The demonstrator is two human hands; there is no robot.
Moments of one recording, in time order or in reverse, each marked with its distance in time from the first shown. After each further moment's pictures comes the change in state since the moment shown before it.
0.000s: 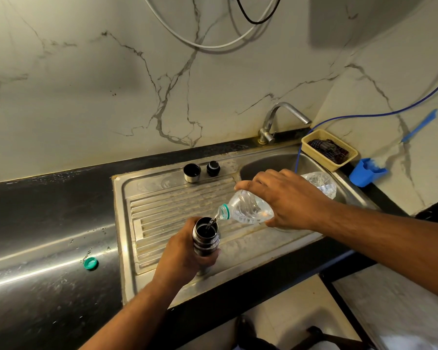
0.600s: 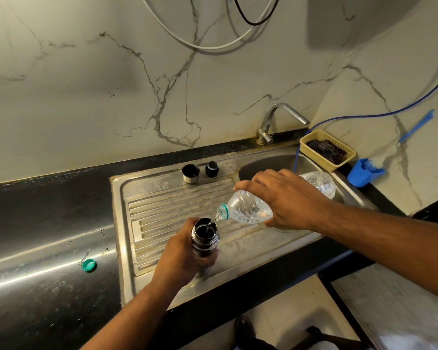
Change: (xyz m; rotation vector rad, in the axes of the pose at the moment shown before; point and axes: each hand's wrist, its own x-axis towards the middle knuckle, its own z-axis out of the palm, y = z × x) left_hand 0.000 0.001 -0.001 0.019 -0.005 0.003; right_hand -0.001 0.002 -0.001 -0.004 -0.005 0.002
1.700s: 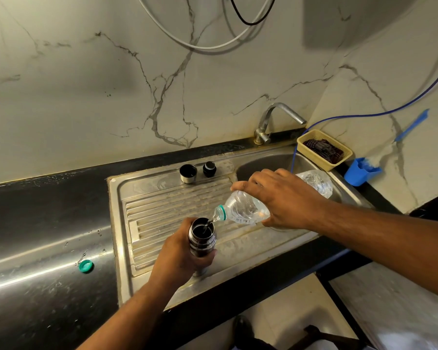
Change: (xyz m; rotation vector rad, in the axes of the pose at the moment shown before) left_hand -0.001 0.000 0.000 0.002 0.004 0.008; right_hand 0.000 0.000 0.002 -0.006 0.021 -0.003
